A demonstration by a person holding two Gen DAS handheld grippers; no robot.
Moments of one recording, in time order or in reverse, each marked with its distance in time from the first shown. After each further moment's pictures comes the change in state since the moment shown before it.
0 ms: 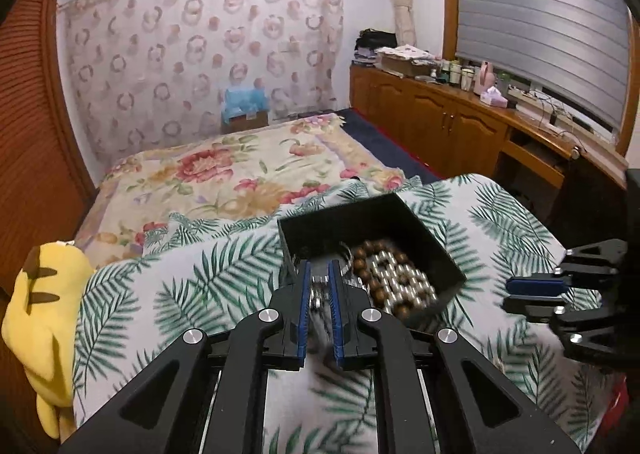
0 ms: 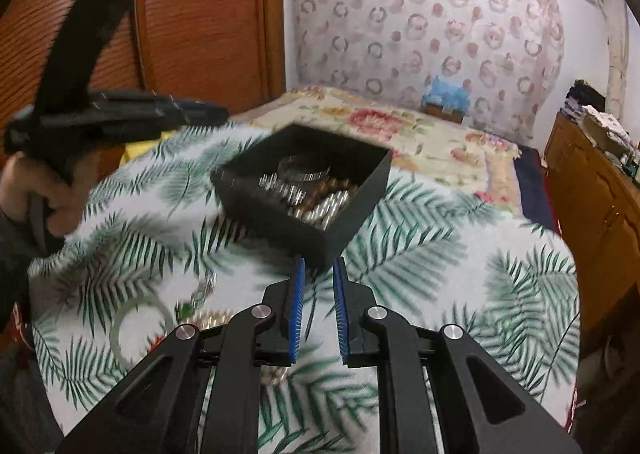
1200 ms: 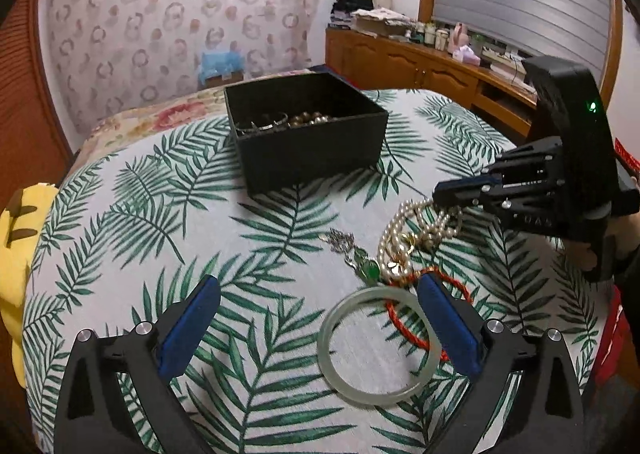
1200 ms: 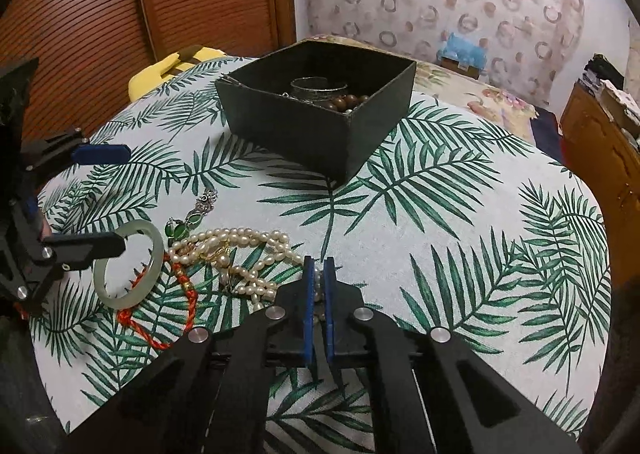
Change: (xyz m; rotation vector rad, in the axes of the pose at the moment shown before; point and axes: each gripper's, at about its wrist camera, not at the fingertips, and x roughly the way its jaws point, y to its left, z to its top) left arm -0.024 -0.046 -0.107 0.016 0.127 -0.079; right arm 0.022 0.005 -0.037 -0.005 0.161 0.045
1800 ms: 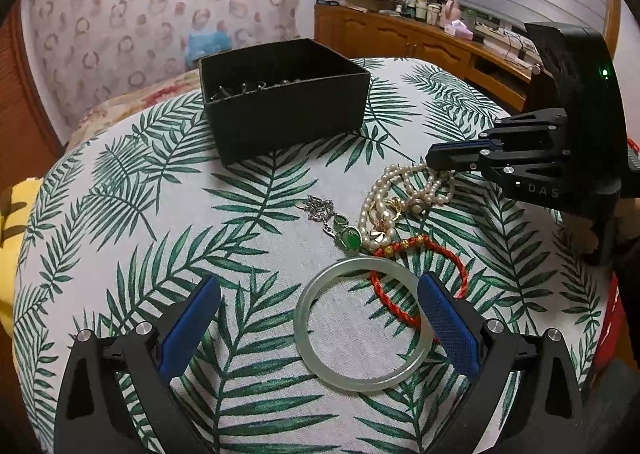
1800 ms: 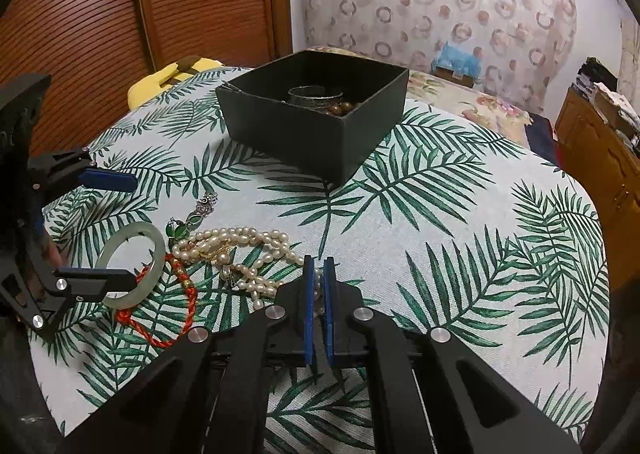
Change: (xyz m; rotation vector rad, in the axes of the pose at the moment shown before) left arm 0.012 -0.012 -0.007 0.028 0.089 -0.023; right arm -0.005 0.001 -0.006 0.005 -0.044 -0.015
